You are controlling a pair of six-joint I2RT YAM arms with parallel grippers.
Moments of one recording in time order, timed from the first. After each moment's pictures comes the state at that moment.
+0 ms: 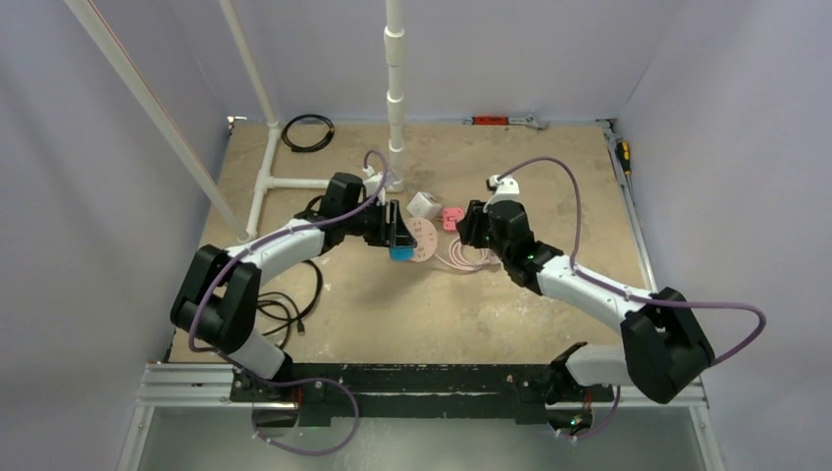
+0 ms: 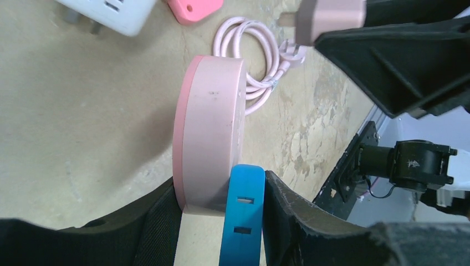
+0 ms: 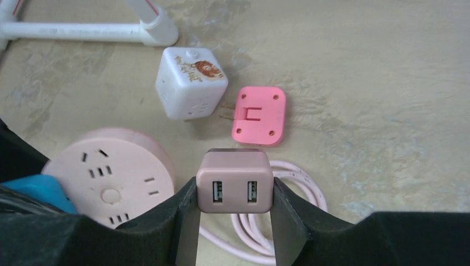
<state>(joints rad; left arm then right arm) -0.46 1.60 0.93 -0.04 0.60 -0.46 0.59 1.28 0.67 0.16 0.24 0.44</state>
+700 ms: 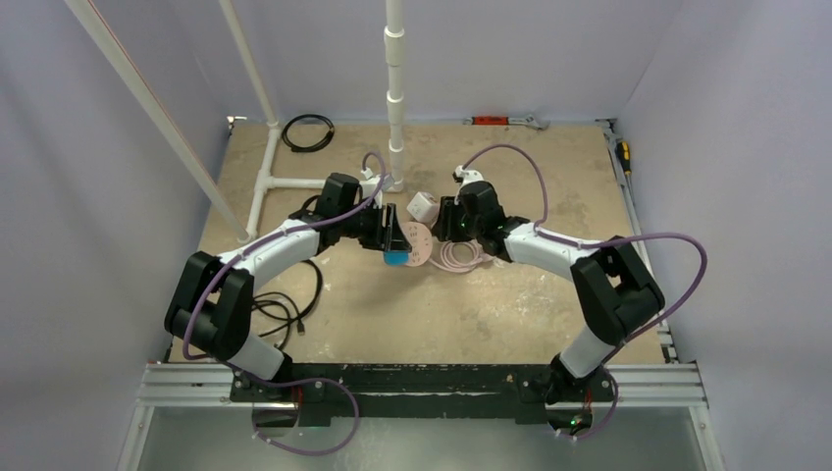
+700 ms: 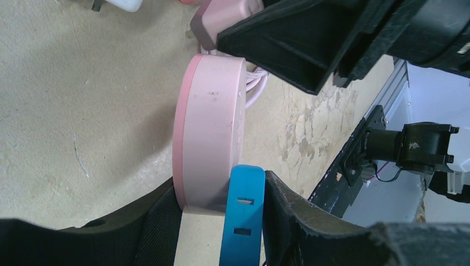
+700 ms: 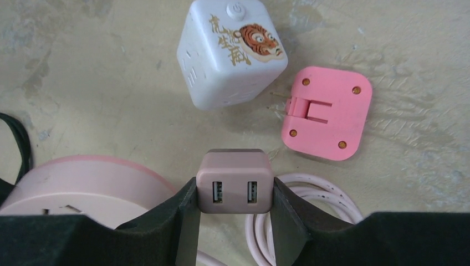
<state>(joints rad) -0.44 1.53 0.93 -0.16 0.60 -0.38 0.58 1.63 0.93 0.05 0.00 0.45</state>
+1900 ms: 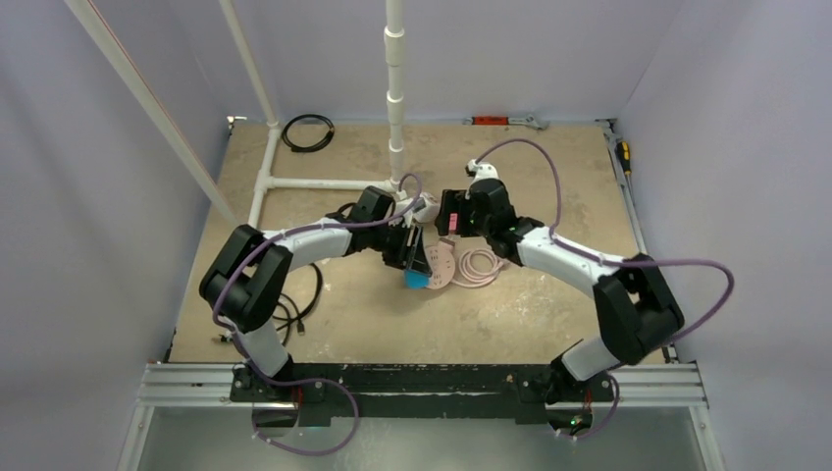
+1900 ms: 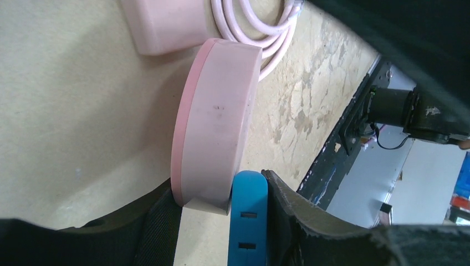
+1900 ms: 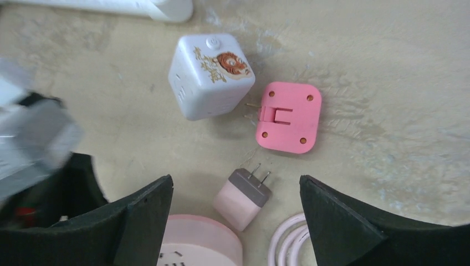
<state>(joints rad) -0.57 1.73 0.98 -0.16 0.66 -0.38 0.57 1.56 0.93 0.00 0.10 0.44</state>
